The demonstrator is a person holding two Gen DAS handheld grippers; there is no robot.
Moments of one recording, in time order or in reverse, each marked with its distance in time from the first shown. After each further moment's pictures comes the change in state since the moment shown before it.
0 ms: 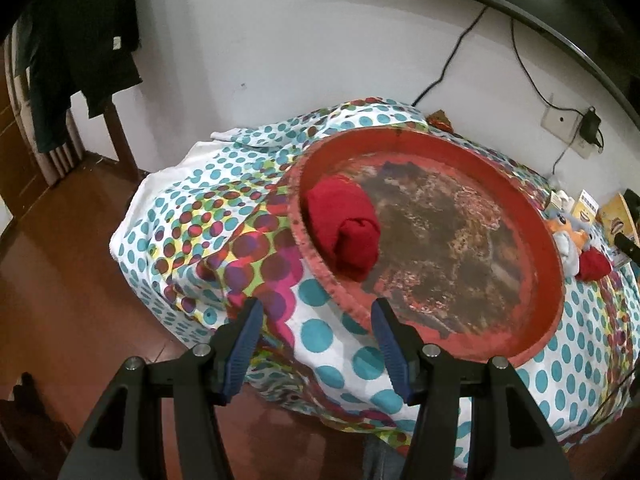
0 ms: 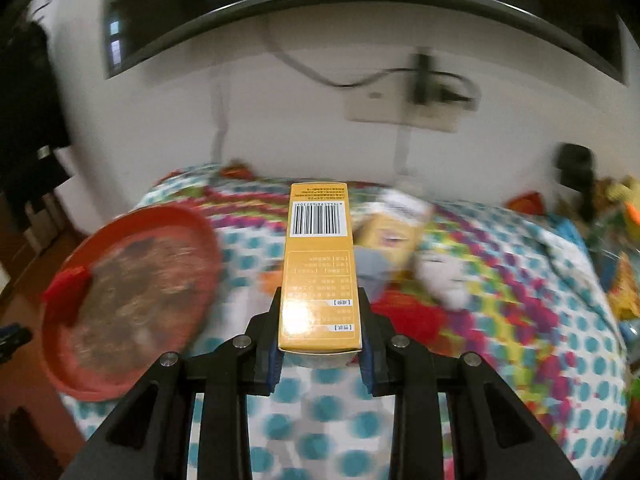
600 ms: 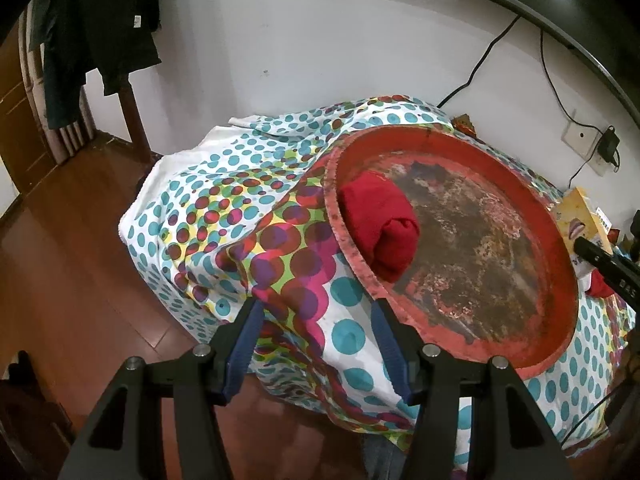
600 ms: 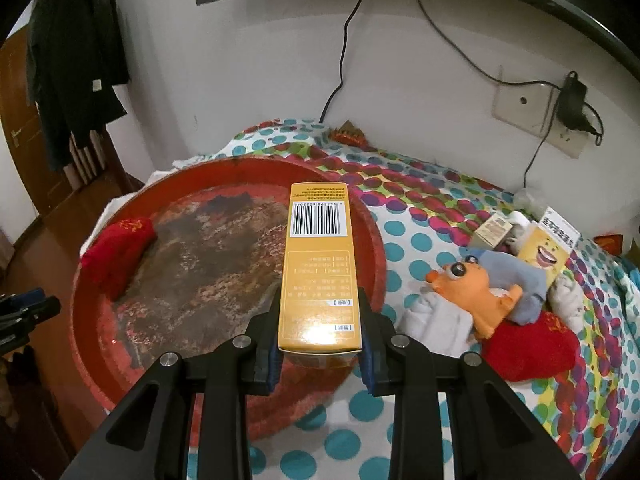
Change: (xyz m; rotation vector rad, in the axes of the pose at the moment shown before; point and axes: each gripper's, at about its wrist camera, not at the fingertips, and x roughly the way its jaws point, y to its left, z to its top) left arm 0.008 0.021 0.000 -0.059 0.029 0.022; right arm 0.050 0.119 0.000 -0.178 0.111 0.117
